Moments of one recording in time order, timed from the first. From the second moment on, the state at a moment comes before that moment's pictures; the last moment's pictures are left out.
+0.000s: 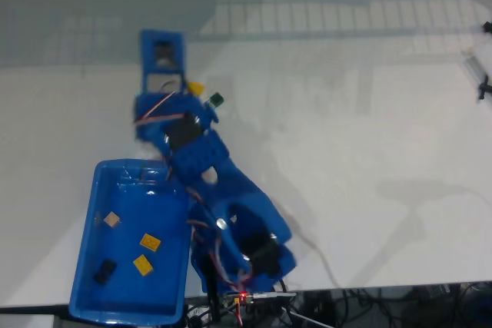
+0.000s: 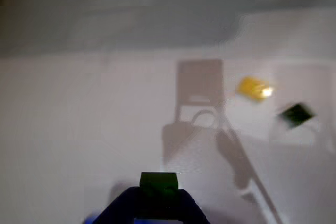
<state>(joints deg) -33.2 148.5 124.5 70.1 -54.8</state>
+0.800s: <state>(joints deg) -83.1 155.9 121.1 101.2 -47.6</state>
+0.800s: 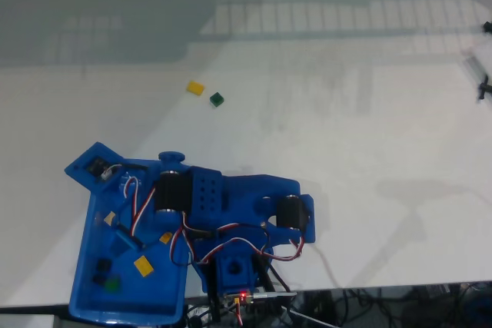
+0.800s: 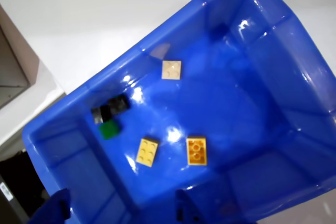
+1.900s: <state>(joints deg) 3.3 104.2 119.2 53.0 -33.1</state>
